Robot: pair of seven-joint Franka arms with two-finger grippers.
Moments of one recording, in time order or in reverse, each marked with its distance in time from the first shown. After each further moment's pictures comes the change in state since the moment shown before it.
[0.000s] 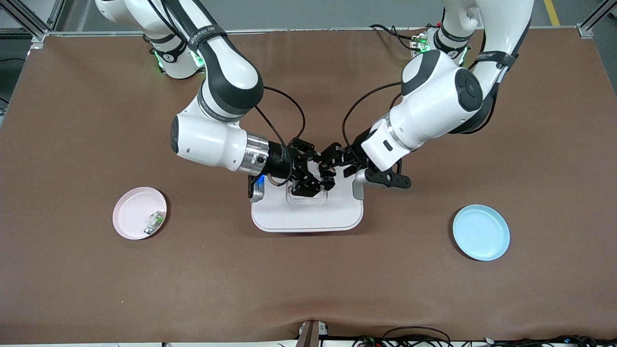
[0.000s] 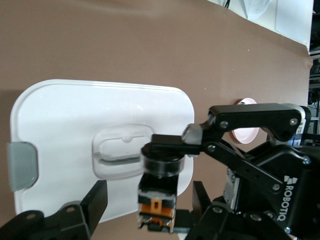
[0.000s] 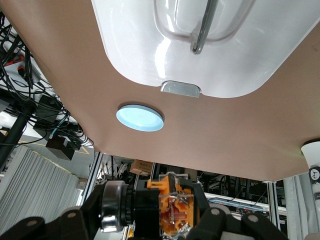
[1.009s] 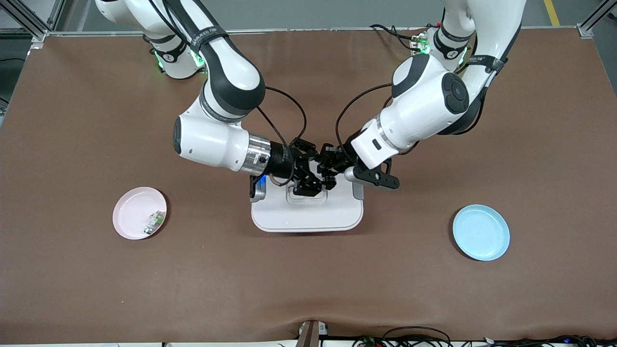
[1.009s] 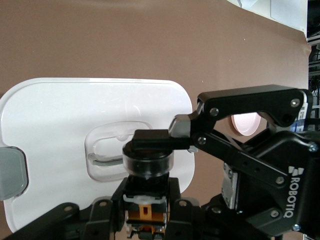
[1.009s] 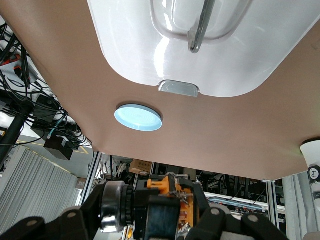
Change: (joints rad) left arm -0.006 0.003 -0.004 -0.020 -0.007 0.014 0.057; right arm 0.003 0.006 0.002 0.004 0.005 0.000 0.000
